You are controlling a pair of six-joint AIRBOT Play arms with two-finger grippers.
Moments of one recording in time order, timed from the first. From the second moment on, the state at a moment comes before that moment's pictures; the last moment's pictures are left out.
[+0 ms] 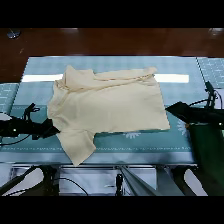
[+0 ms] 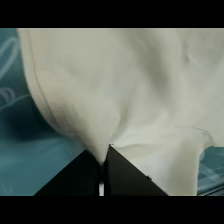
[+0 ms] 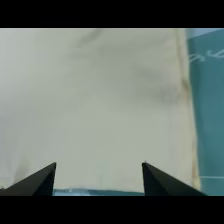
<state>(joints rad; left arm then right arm) 0.44 -1.15 0.49 0.95 -1.18 -1.20 -0.38 -0.86 0.60 -0.83 1.11 1.25</state>
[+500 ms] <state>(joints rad) 0.42 -1.16 0.54 0.94 -1.24 -1.16 -0.54 -0.86 0.47 -1.09 1.24 1.41</state>
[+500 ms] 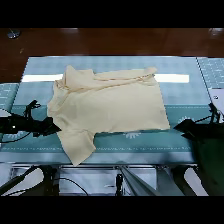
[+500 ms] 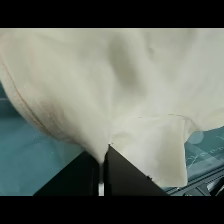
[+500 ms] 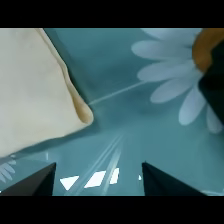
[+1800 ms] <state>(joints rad) 0.42 -1.05 1.10 0.51 -1.19 -1.15 -0.11 -1.29 1.63 -0.96 1.19 1.49</state>
